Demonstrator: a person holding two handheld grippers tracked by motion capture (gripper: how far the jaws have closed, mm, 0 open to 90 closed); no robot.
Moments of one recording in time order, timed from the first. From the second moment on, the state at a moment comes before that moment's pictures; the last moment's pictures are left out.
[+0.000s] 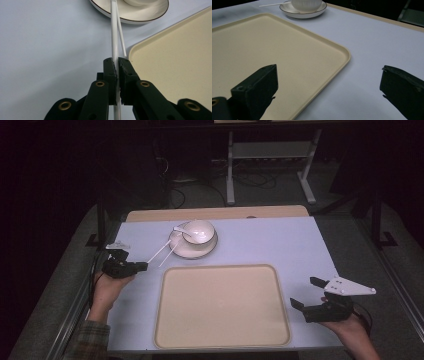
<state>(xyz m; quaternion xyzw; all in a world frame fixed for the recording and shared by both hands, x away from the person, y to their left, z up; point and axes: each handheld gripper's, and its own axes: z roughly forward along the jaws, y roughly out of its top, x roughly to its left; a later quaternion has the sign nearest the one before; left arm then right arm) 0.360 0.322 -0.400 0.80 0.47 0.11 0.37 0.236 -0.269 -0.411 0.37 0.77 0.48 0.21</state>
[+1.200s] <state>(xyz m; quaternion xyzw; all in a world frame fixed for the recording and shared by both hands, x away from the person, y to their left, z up) 0.328 0.266 -0.400 0.83 0.40 0.06 0.39 0.236 -0.268 -0.411 0.37 0.77 0.48 0.21</state>
